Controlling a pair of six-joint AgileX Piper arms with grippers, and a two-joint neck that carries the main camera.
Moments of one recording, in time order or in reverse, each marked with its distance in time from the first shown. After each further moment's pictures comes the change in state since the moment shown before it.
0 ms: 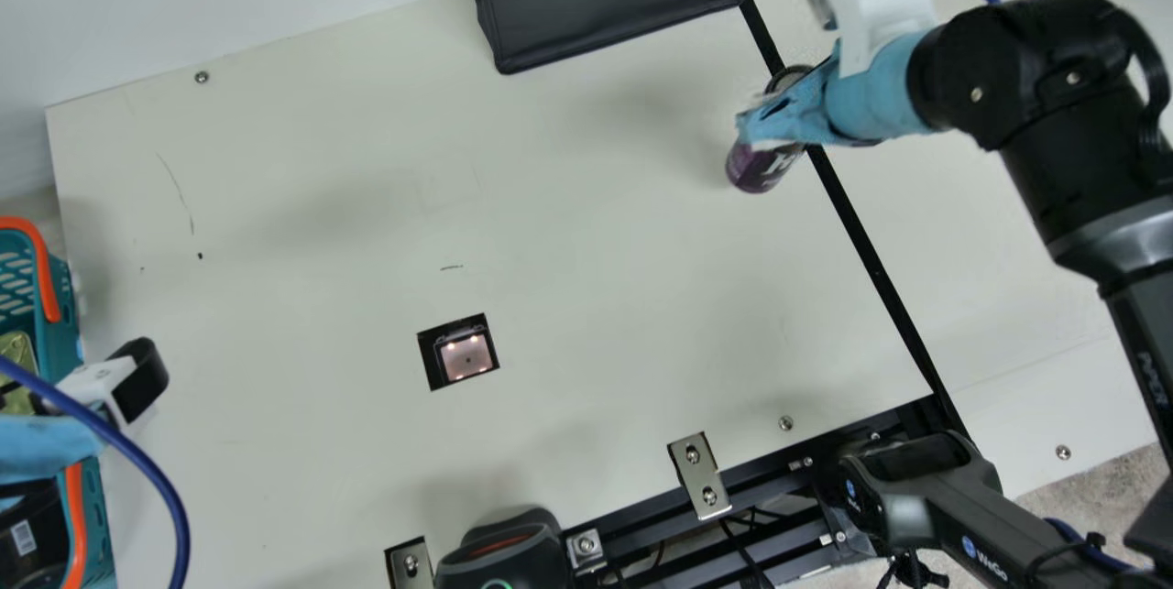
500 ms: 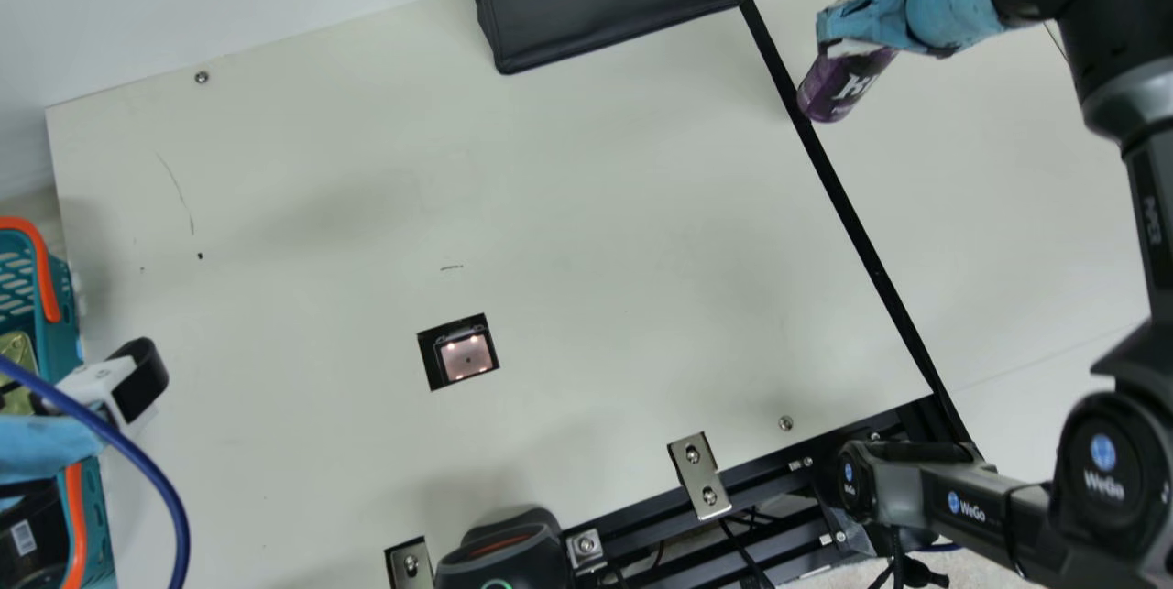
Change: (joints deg) left arm 0.0 0.0 0.0 0.0 0.0 0.0; right arm -12.4 12.8 -12.4 0.4 -1.2 -6.3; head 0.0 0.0
